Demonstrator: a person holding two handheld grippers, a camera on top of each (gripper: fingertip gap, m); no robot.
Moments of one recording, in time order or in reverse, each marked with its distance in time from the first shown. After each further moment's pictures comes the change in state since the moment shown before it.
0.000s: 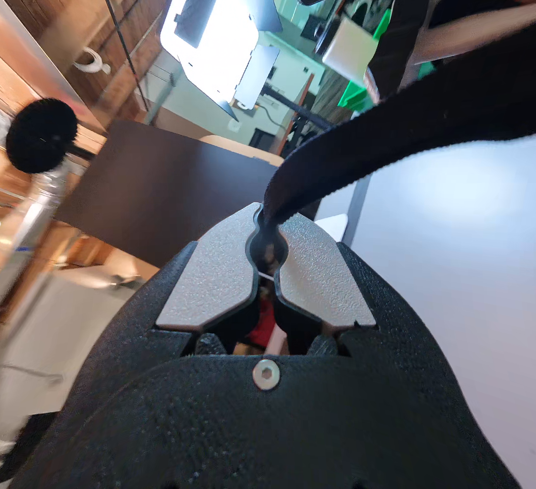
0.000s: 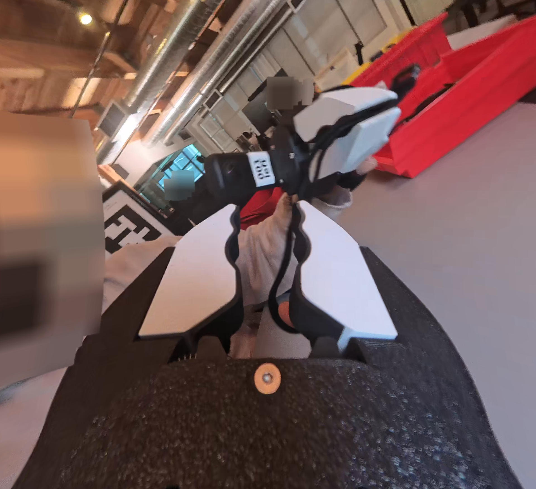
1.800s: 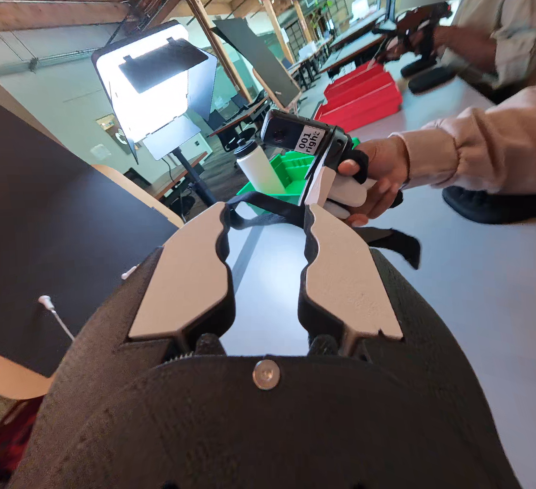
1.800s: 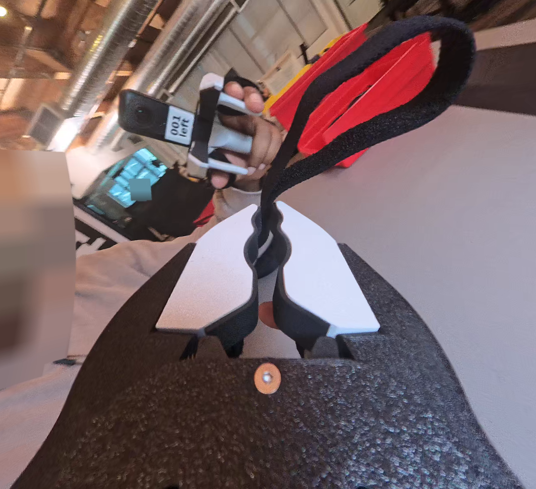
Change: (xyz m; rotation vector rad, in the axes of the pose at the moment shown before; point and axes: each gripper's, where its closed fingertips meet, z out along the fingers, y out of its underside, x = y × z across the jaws) left arm -0.003 -0.067 -0.022 0.270 0.349 -0.528; right arm 0.043 -0.008 -0.036 0.001 0.179 0.007
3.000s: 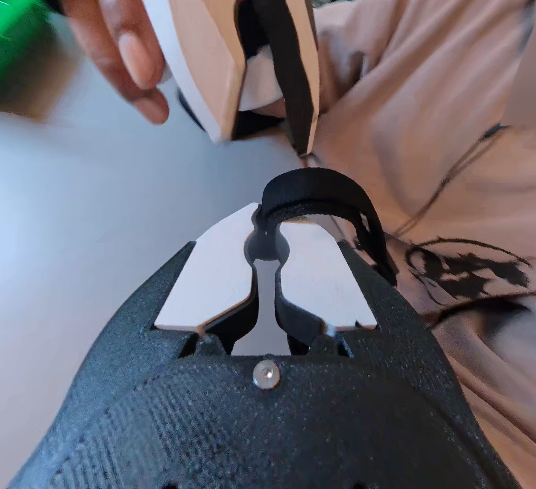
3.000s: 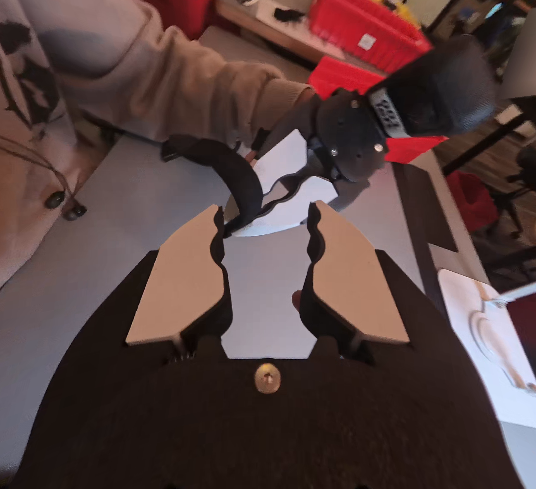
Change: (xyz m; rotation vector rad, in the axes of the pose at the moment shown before) left arm 0.153 0.051 -0.013 -0.368 1.064 -0.620; right arm -0.055 0.072 0.014 -0.459 0.084 -1.089
